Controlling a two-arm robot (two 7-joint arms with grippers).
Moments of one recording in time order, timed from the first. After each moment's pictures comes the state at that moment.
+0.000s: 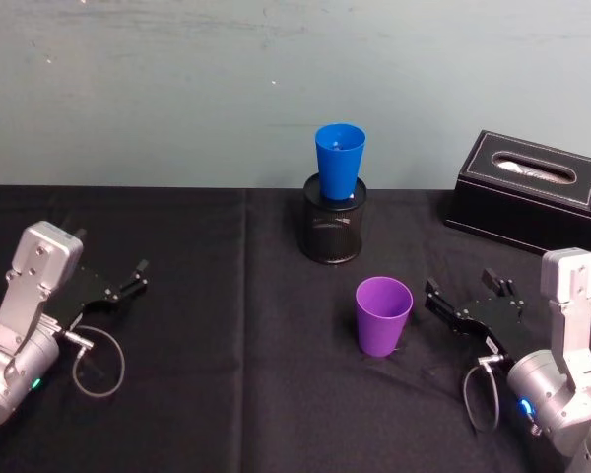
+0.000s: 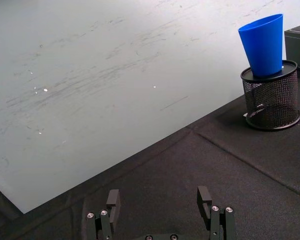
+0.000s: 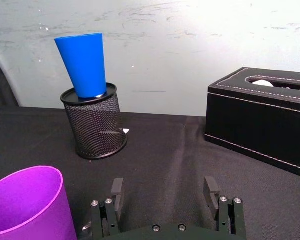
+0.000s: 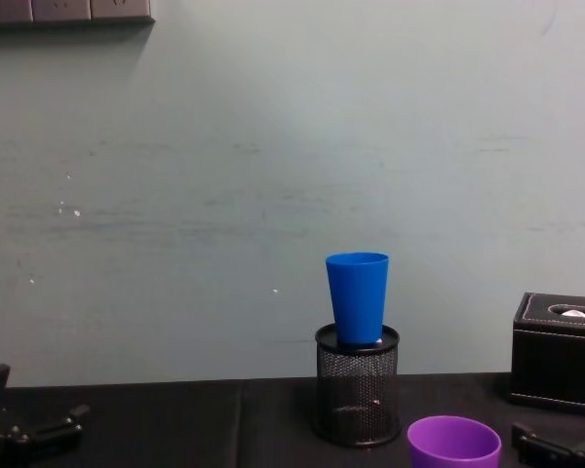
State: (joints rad) left arm -0.20 0.60 0.45 -1.41 -0.25 -0.12 0.03; right arm 0.15 0.20 -0.12 -1.28 0.21 -0.09 0.23
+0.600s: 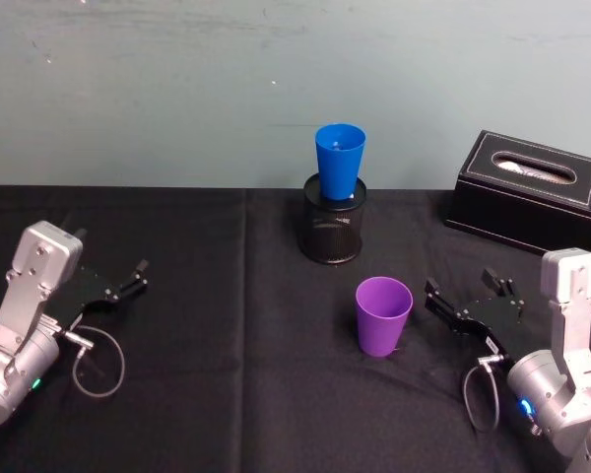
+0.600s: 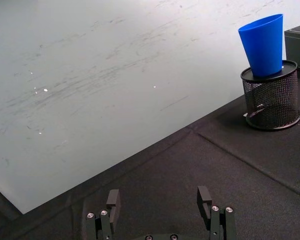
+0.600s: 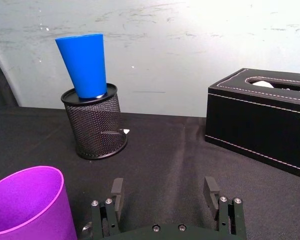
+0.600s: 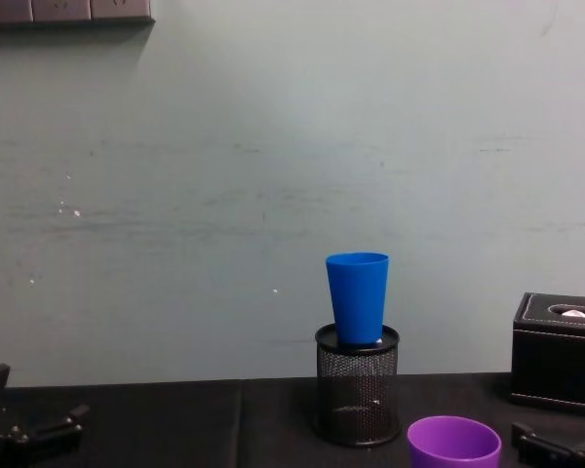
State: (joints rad) left arm -0.20 0.60 0.45 -1.41 -0.25 -0.12 0.03; right arm 0.15 0.20 -0.12 -1.28 0.21 -0.09 0.23
